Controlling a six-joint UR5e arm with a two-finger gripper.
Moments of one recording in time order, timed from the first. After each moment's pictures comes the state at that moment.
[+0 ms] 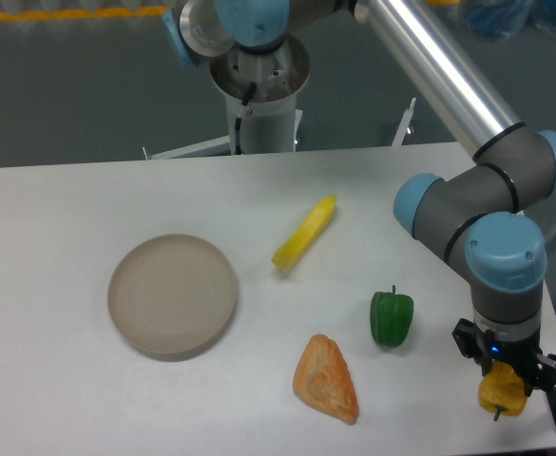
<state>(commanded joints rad) 2.30 -2.33 -0.94 -1.07 1.71 1.17</state>
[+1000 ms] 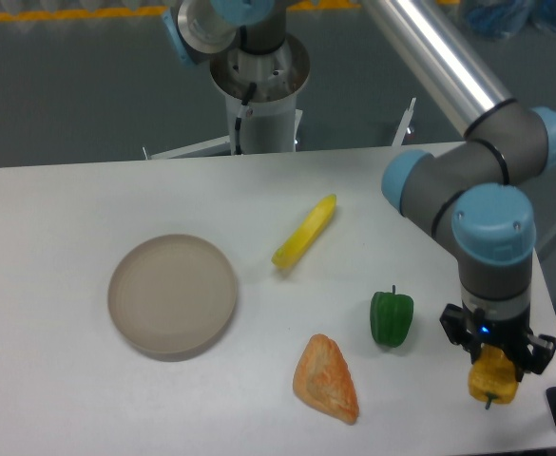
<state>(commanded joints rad) 2.29 -2.11 -1.11 -1.09 1.61 0.93</state>
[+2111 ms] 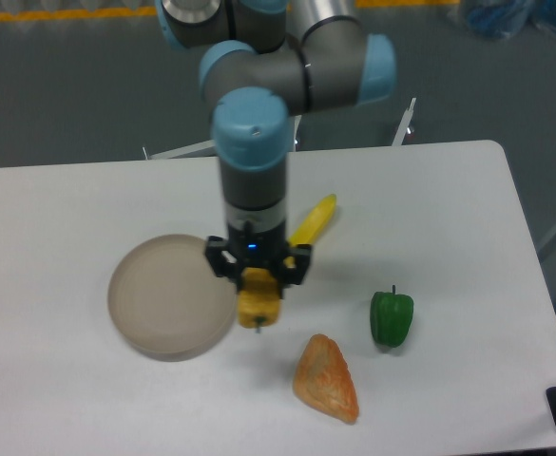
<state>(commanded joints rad) 1.89 -1.86 -1.54 -1.19 1.55 0.33</state>
